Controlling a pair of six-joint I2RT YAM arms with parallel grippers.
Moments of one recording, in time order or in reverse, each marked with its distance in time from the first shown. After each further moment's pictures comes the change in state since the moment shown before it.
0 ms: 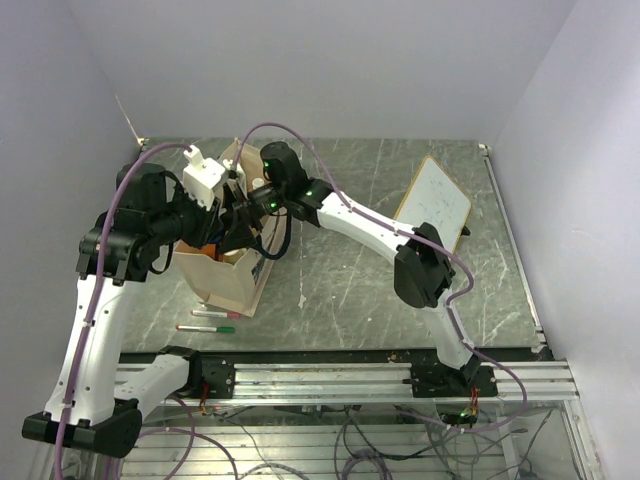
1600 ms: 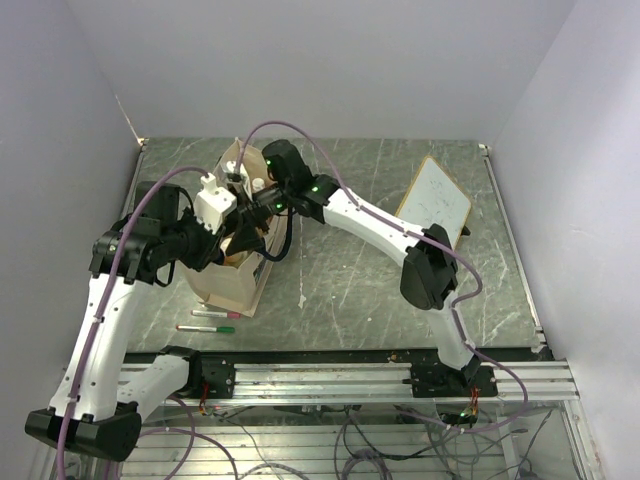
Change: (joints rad) left arm 0.005 -0.027 -0.130 -0.124 -0.040 0.089; right arm -0.002 -0.043 0.000 -0.170 0.017 -0.130
